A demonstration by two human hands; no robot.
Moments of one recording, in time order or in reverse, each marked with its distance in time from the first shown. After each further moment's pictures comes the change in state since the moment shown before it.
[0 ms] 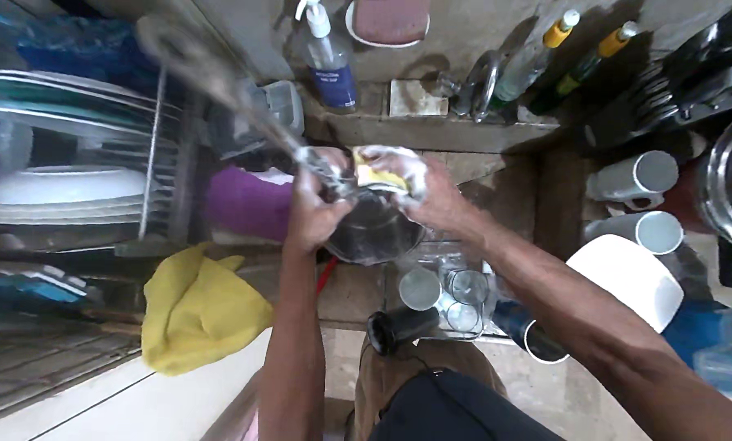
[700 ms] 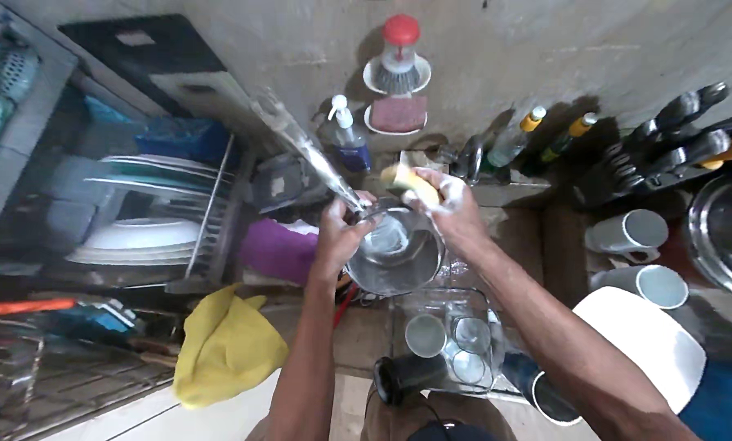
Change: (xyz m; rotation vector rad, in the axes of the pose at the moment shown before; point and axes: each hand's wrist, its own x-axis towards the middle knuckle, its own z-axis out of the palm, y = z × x) left_hand 0.032 0.036 0.024 0.202 0.053 -0.164; right_hand 0.012 -0.051 -0.054 0.242 0.240 0.382
